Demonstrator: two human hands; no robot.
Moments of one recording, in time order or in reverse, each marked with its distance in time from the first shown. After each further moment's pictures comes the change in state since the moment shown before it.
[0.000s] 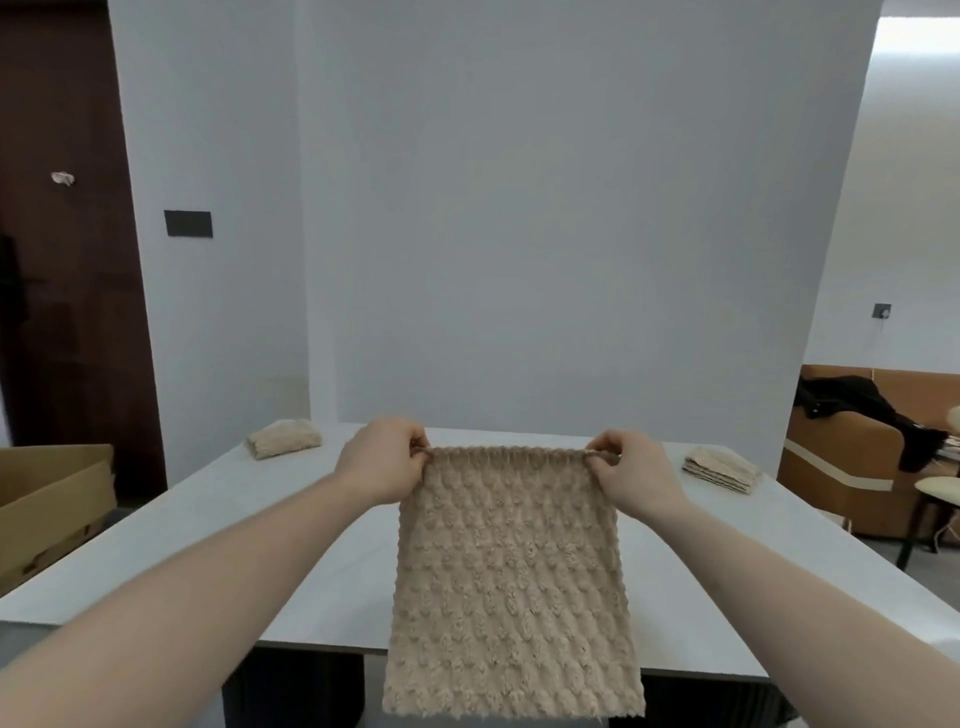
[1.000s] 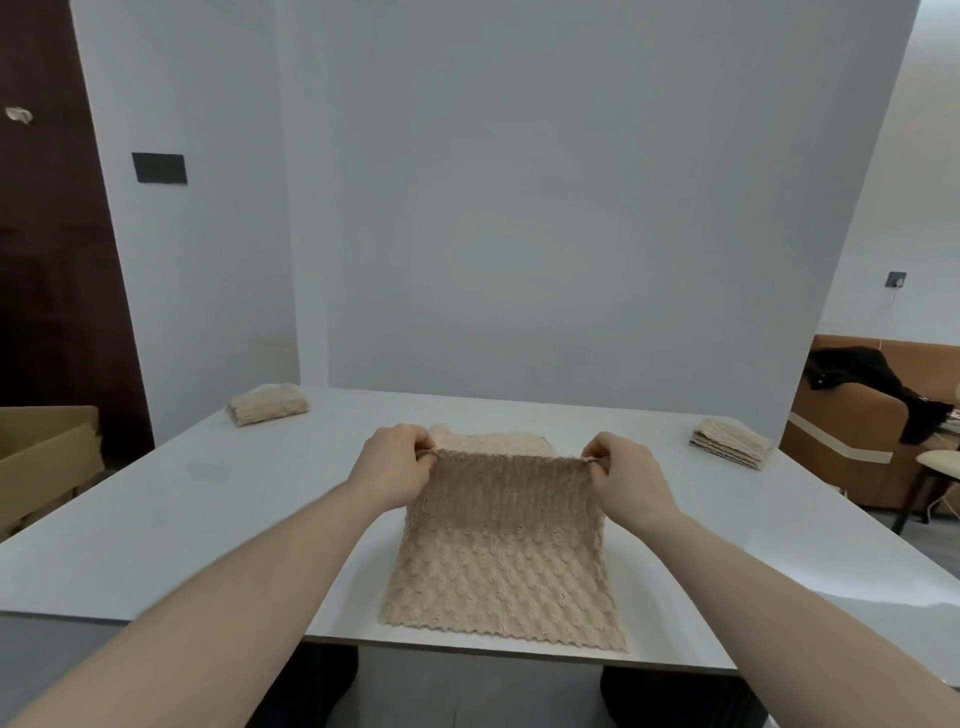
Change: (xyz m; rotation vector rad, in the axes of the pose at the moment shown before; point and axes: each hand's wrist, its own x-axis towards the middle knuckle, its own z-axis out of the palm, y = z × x) left_hand 0.023 -0.023 0.087 -0.166 -0.074 -0.069; right_hand 0.016 0.055 0.062 -0.144 -0.051 -0.041
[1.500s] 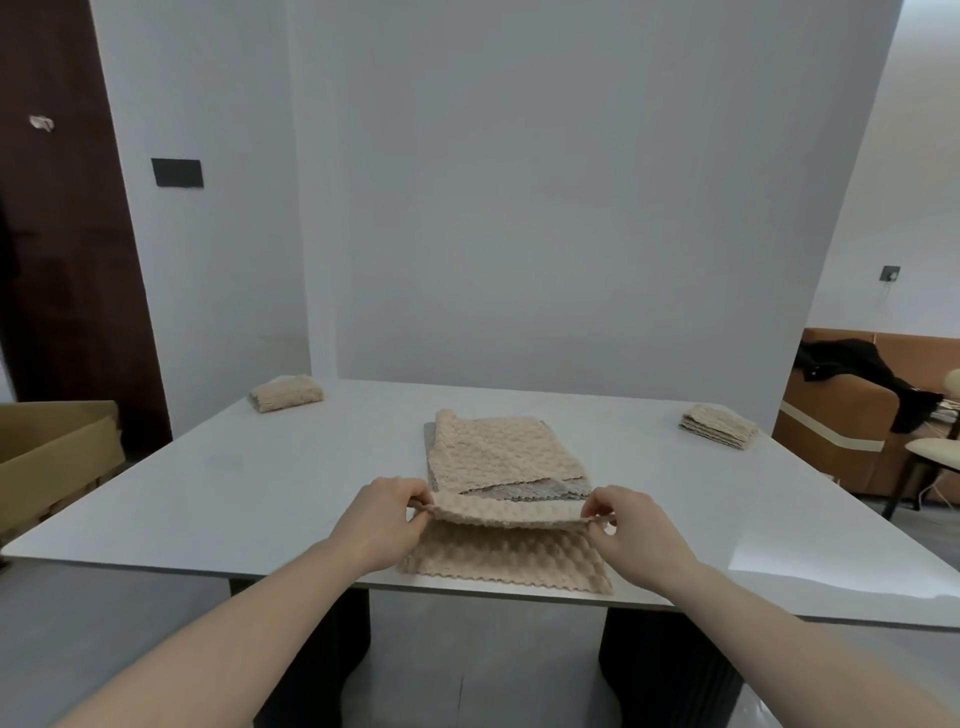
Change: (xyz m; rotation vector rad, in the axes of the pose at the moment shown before) left_hand -0.107 -0.024 0.003 0.042 -0.102 0.125; right_hand -0.106 0.014 -0.012 -0.035 -0.168 -0.155
